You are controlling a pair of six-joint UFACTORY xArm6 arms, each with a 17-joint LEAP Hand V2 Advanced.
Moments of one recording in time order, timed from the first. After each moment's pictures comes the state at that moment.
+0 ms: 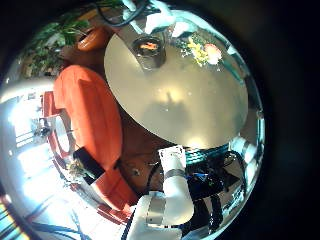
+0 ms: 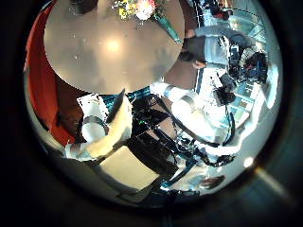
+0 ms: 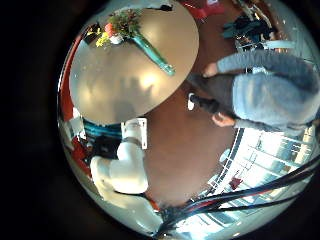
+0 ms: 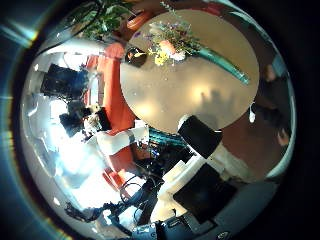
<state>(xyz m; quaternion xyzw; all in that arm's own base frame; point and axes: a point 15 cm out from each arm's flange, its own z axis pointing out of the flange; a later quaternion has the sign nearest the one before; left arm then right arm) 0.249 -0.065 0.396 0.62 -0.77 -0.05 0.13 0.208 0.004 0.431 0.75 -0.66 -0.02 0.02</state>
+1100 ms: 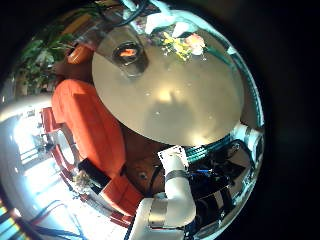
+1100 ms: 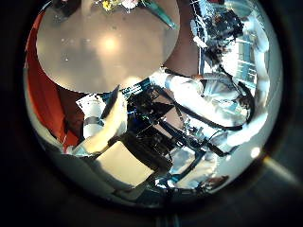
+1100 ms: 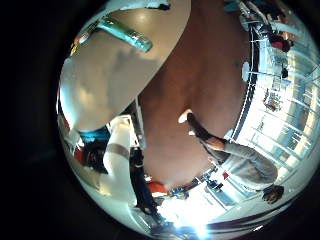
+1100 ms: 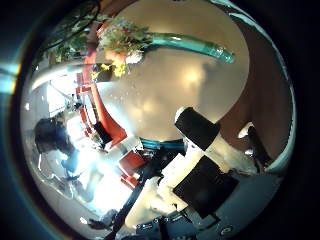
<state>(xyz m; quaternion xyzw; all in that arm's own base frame) 0.248 -0.108 0.382 0.52 -0.84 -0.08 0.11 0.288 -0.114 0.309 0.65 -0.75 -0.10 0.07</state>
